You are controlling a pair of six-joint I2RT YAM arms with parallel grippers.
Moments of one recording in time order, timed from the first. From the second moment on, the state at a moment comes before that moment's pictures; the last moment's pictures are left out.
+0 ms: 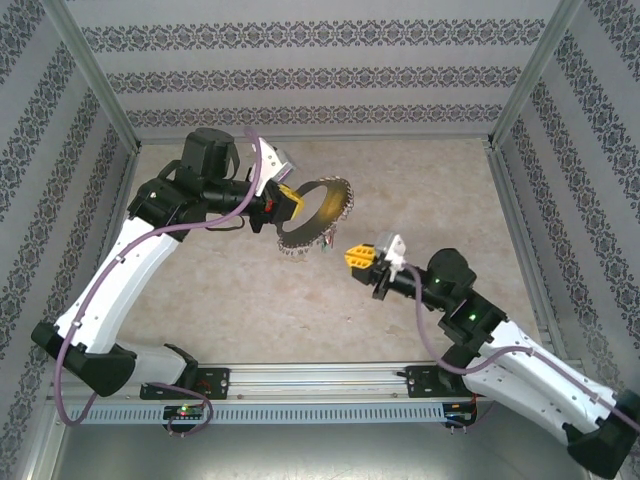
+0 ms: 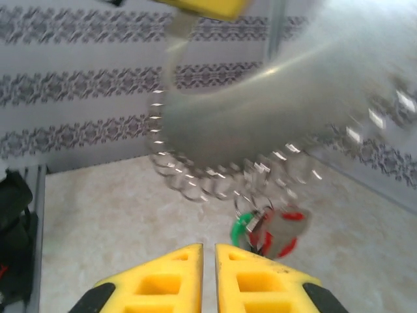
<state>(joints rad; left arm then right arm) -0.48 1.34 1.64 -0.91 0.69 0.18 0.79 0.67 0.53 0.09 -0.31 -0.10</state>
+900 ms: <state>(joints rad) -0.48 1.35 1.66 -0.95 0.69 0.18 0.99 0.97 0.54 0.33 -0.03 -0.36</state>
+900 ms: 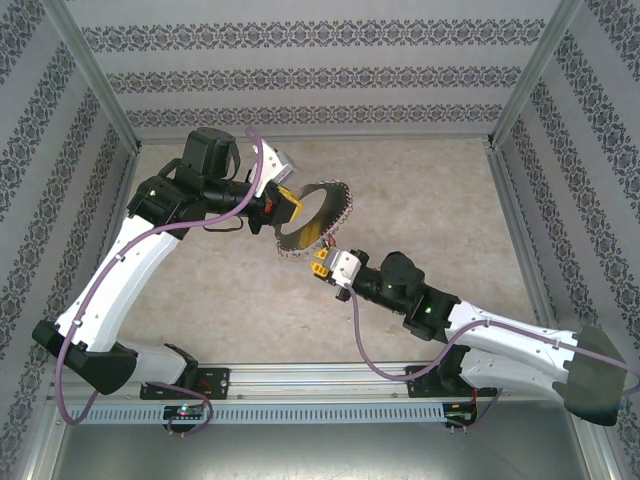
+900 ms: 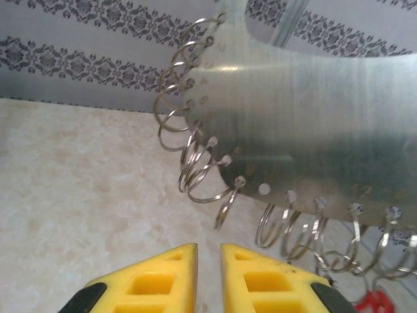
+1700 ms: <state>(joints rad) -0.48 1.34 1.66 -0.95 0.69 0.19 0.99 0.96 0.53 0.31 0.04 -0.36</state>
